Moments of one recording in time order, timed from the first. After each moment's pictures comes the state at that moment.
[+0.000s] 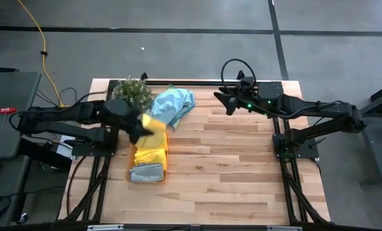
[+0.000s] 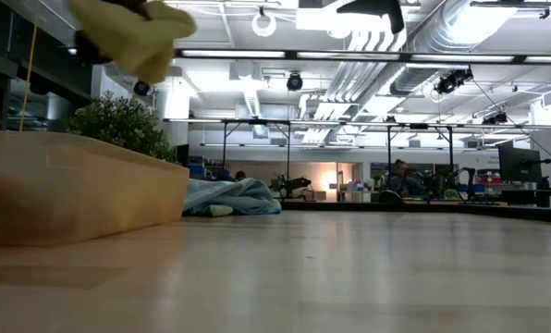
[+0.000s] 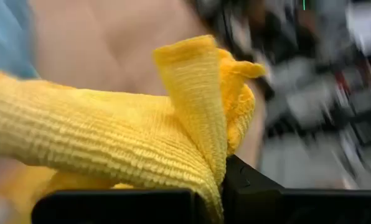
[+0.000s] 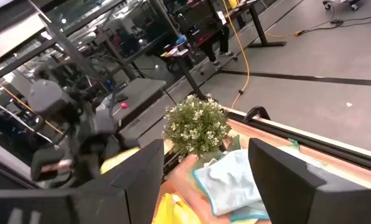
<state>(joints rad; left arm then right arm) 0.17 0.79 0.82 -0.59 0.12 -0.80 -0.11 1.10 1.05 -0.07 0.33 0.57</state>
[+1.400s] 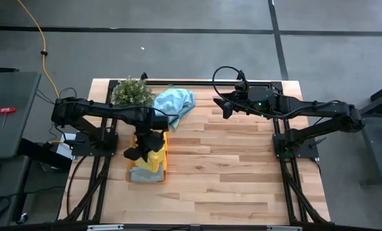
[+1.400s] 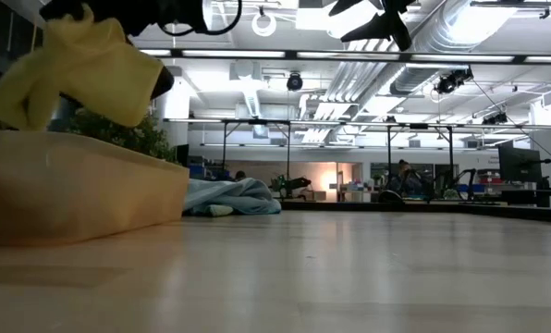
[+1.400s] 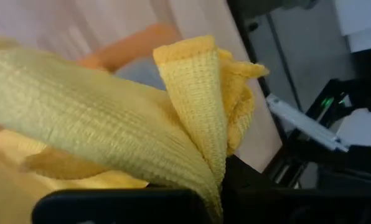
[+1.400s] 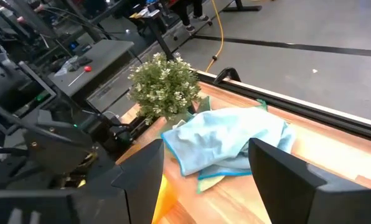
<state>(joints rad) 0.15 1.48 1.12 -1.20 0.70 0.52 -0.12 1.13 1.05 -0.25 0.33 0.61</state>
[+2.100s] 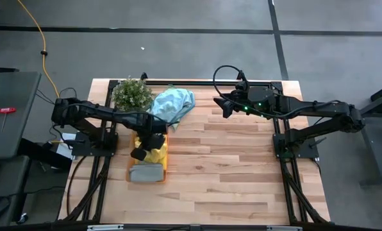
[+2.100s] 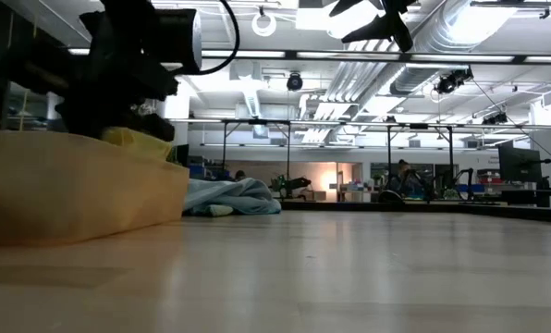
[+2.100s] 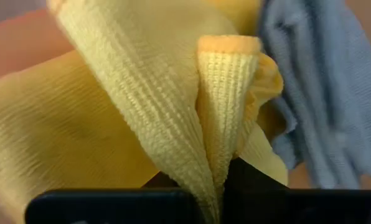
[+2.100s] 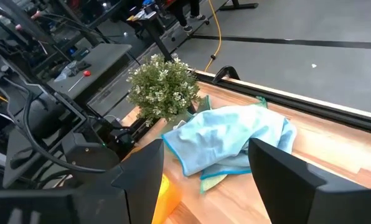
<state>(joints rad) 0.16 1.49 0.89 -0.93 0.28 0.44 -0.12 1.13 1.05 -0.25 0.34 0.66</state>
